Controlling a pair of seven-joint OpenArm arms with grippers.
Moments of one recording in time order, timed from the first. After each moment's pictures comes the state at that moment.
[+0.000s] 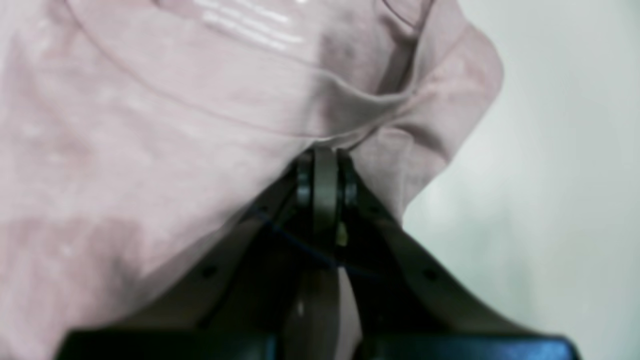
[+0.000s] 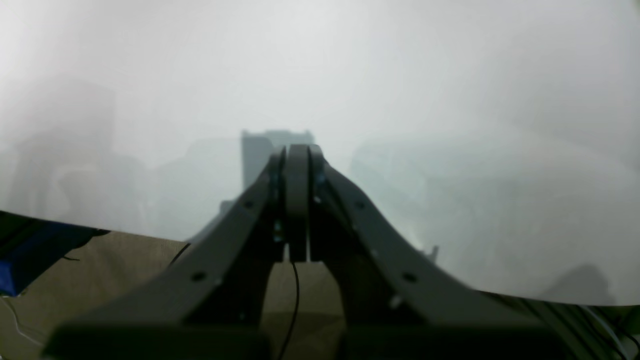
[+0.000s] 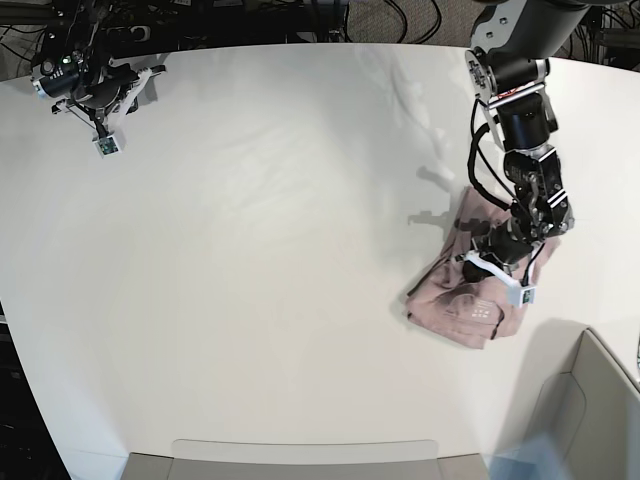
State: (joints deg) left arm -22.0 -10.4 -26.5 51.6 -19.2 -28.7 40.0; right arm -24.7 14.2 23.5 114.1 20.6 29.4 -75.6
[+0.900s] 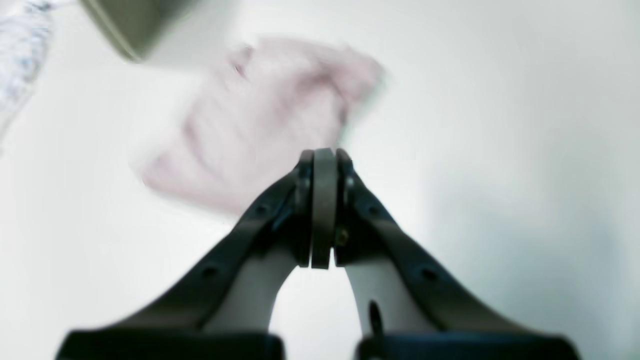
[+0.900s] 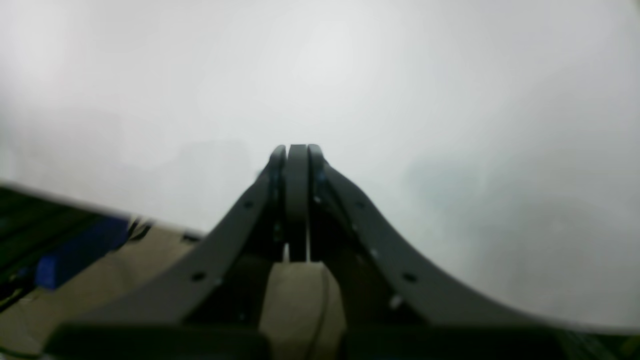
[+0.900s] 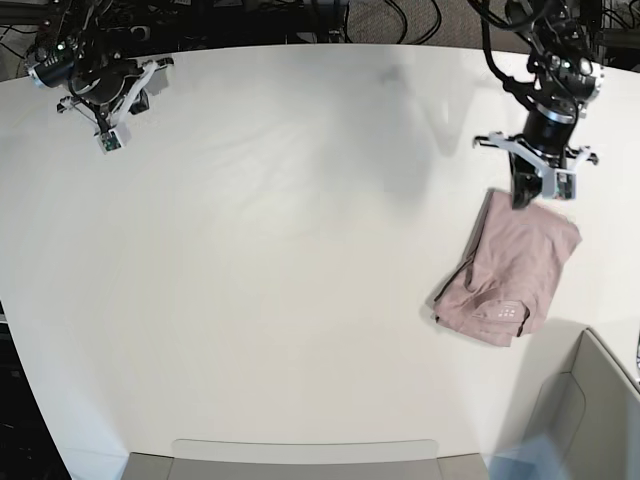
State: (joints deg) left arm 21.4 -2.4 -32.2 116.7 -18.6 -28.9 40.2; right arm -28.9 14.1 25.4 120.1 28.8 29.5 -75.3
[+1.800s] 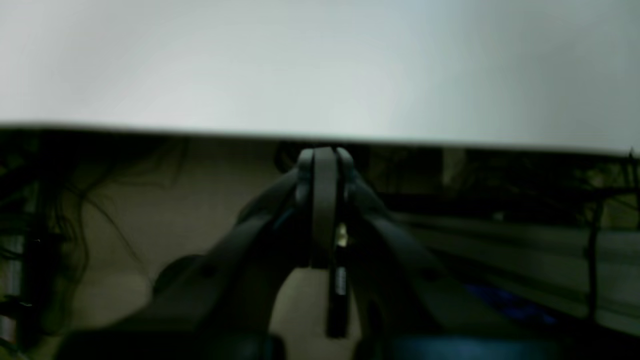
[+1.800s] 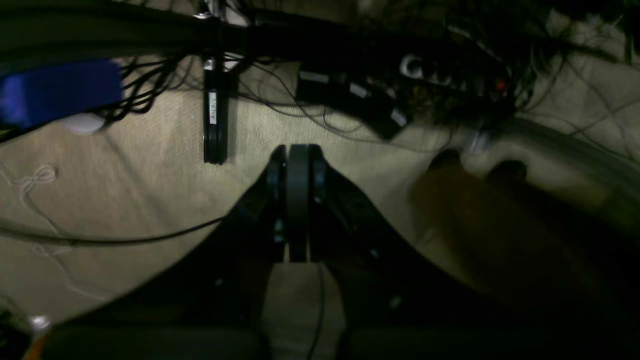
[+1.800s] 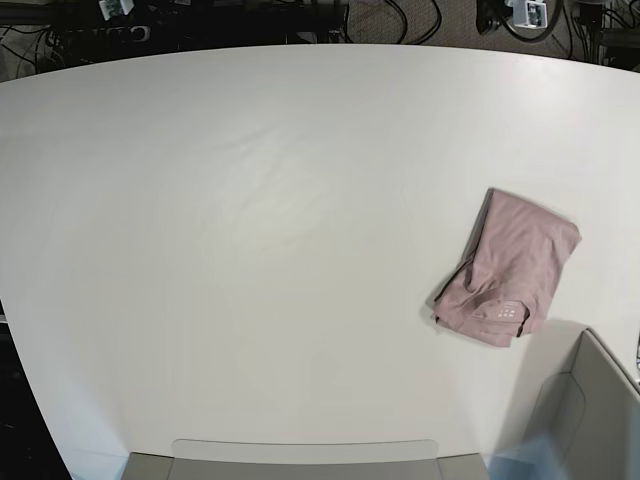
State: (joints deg) left arm 62.1 4.2 -32.2 105.7 -18.0 -36.4 13.9; right arm -53.5 -8.0 39.8 113.9 4.8 44.5 -47.3
